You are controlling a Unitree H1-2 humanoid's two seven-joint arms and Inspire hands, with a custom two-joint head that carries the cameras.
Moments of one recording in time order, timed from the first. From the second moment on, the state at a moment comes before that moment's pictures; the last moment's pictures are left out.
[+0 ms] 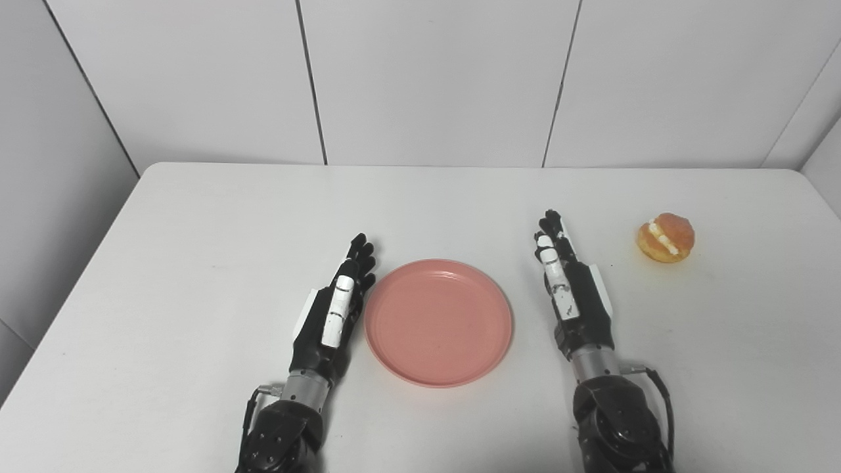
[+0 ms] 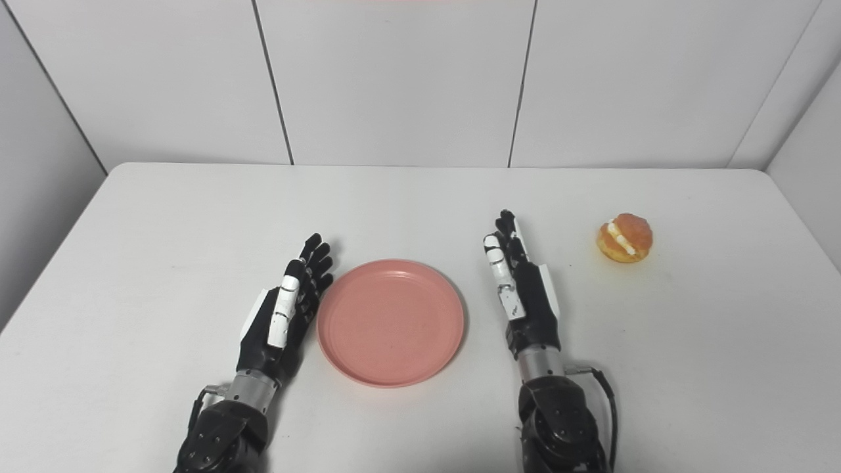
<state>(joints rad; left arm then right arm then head) -0.17 -0.01 -0.03 0.05 -0.10 -0.02 -0.10 -0.33 0.05 0.00 0.14 0.05 -0.03 -0.01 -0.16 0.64</state>
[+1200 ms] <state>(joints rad) -0.20 0.01 0.00 0.09 -0.17 -0.06 -0.13 -0.53 -0.26 -0.06 0.30 -0.47 0.00 -0.31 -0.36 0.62</state>
